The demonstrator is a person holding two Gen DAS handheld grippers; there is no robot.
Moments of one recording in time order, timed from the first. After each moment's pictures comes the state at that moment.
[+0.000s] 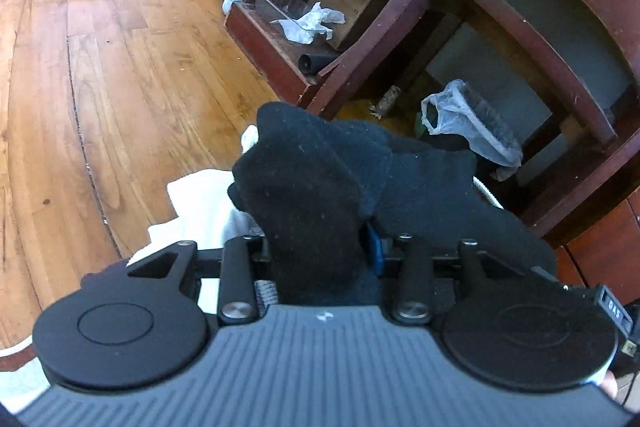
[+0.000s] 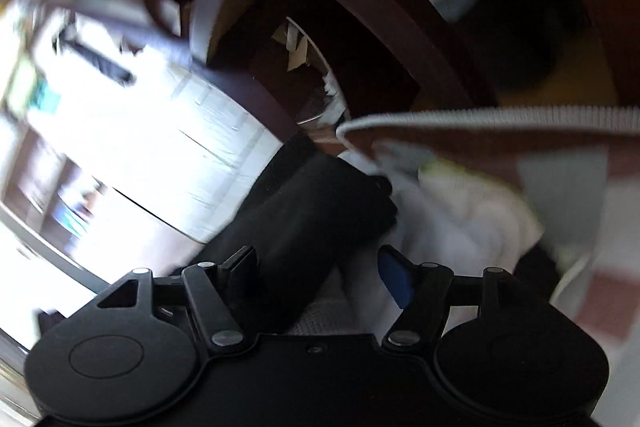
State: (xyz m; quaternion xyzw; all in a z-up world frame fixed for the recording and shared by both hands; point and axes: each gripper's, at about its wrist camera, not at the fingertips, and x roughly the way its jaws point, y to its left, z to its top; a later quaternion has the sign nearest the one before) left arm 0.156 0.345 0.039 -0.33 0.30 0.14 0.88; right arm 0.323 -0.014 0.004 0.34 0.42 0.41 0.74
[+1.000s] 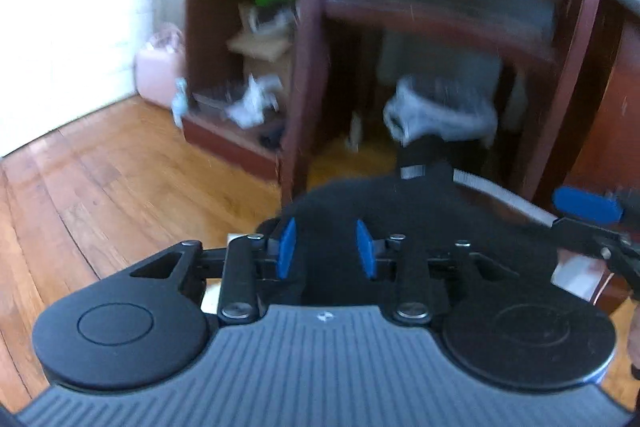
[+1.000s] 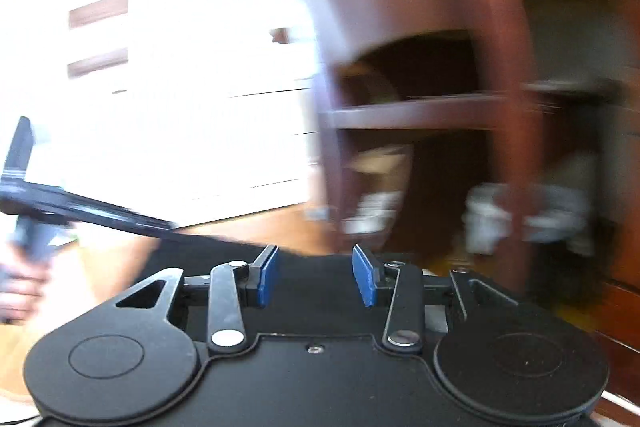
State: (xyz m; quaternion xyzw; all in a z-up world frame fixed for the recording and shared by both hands) left arm 0.182 0.311 0.093 -0.09 0.29 0.10 0.95; right arm 0.223 0.036 0.090 -0.02 0.13 0.50 0.86
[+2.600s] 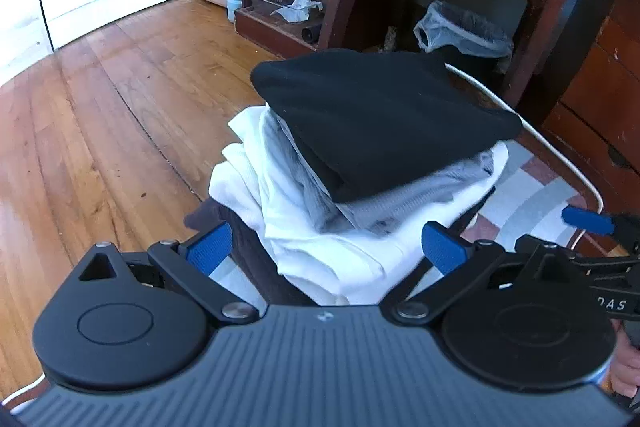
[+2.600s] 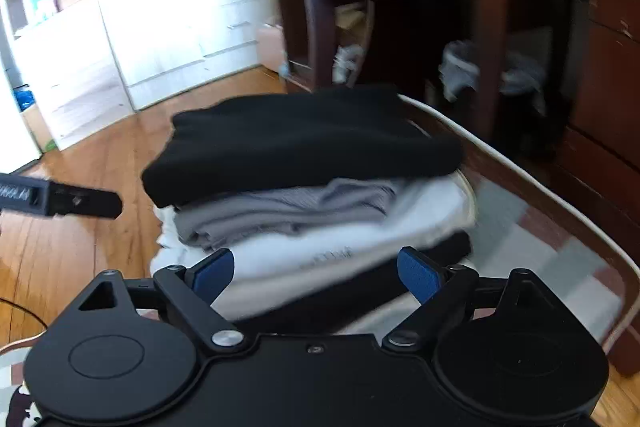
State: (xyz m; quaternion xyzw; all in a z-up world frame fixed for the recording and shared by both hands) left arm 0.042 0.246 0.109 -0.15 0.39 0.17 0.89; right arm 0.136 0.014 0.089 -0.08 0.34 0.36 0.87
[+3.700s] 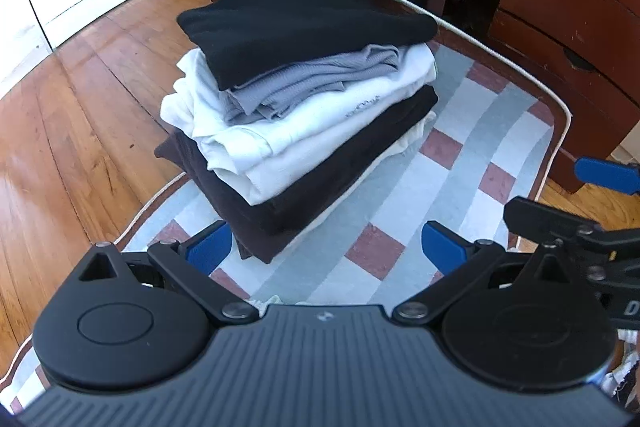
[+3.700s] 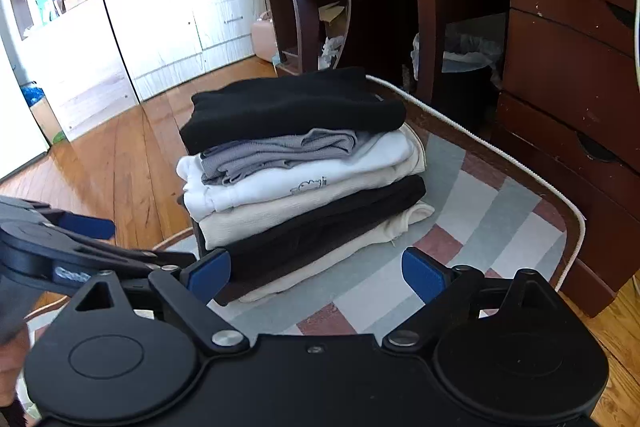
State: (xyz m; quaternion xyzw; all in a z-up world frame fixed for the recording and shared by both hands) left arm 0.007 0.104 0.110 -0.10 0.45 0.16 0.87; right arm 0.073 -0.077 0.121 -0.07 0.36 0.36 0.86
